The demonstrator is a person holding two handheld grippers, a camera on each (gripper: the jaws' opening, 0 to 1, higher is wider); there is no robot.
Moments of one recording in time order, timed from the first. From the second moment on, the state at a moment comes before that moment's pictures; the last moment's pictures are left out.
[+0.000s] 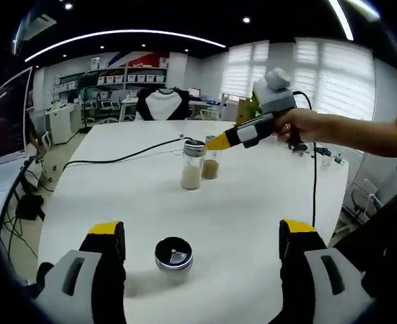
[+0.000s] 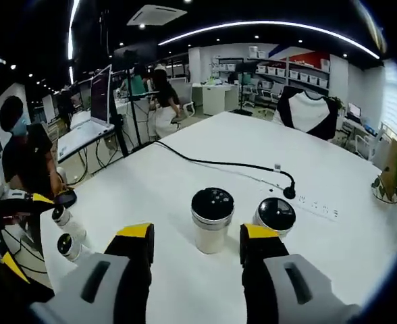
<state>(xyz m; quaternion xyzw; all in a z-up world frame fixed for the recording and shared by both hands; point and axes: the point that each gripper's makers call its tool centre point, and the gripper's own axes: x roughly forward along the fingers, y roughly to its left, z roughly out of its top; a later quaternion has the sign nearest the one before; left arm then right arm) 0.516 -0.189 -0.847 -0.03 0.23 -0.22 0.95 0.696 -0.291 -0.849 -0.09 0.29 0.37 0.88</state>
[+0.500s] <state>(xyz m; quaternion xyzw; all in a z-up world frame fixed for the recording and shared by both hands) 0.505 -0.166 -0.850 -0.03 0.23 -0.17 0.96 0.735 -0.268 -0.872 -0.11 0.30 0.36 0.87</state>
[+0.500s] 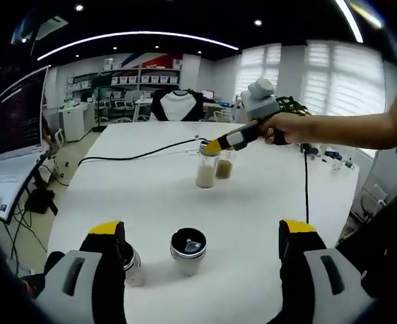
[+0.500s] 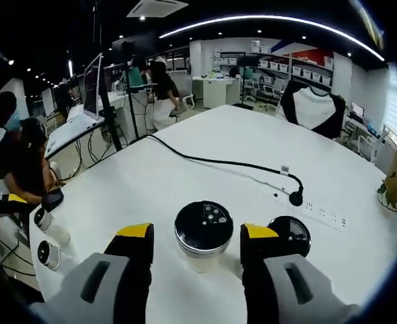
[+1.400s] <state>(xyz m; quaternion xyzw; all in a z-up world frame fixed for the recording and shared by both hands) 0.507 -0.169 -0.861 -0.03 0.25 -0.18 0.95 0.720 -0.273 -0.884 -0.15 0.31 0.40 0.85</state>
